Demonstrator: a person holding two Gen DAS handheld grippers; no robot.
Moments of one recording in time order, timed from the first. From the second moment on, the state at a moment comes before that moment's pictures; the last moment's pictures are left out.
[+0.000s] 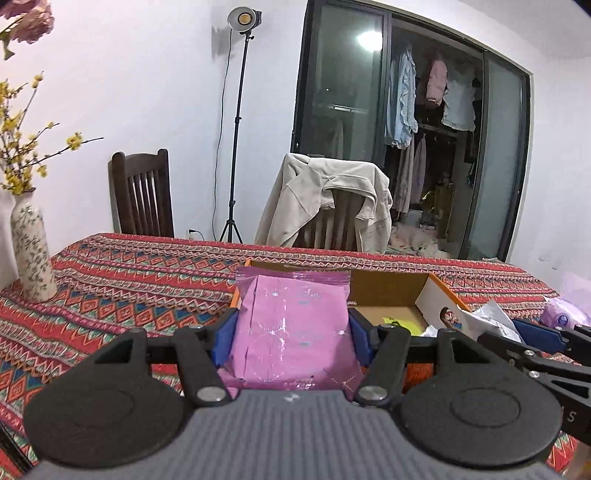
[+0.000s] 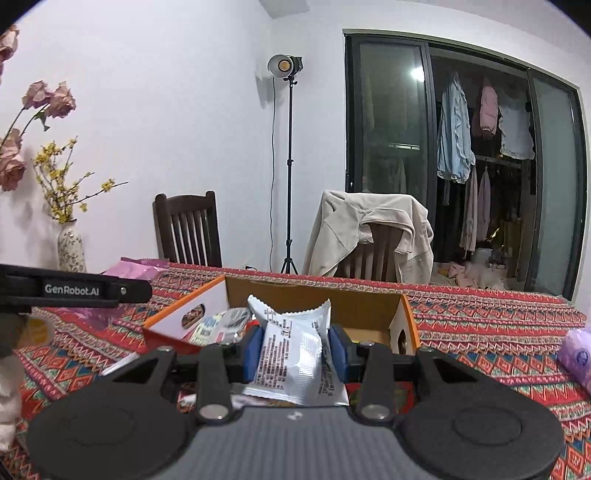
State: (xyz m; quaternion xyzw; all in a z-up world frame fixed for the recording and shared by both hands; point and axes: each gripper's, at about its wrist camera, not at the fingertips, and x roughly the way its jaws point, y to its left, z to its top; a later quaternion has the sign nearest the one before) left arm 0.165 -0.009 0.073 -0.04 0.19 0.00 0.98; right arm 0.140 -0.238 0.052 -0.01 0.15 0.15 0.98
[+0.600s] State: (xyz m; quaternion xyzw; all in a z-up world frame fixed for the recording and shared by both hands) left arm 0.264 -0.019 0.065 -0.05 0.18 0.01 0.98; right arm 0.247 -0.244 0.044 0.02 0.16 0.12 0.98
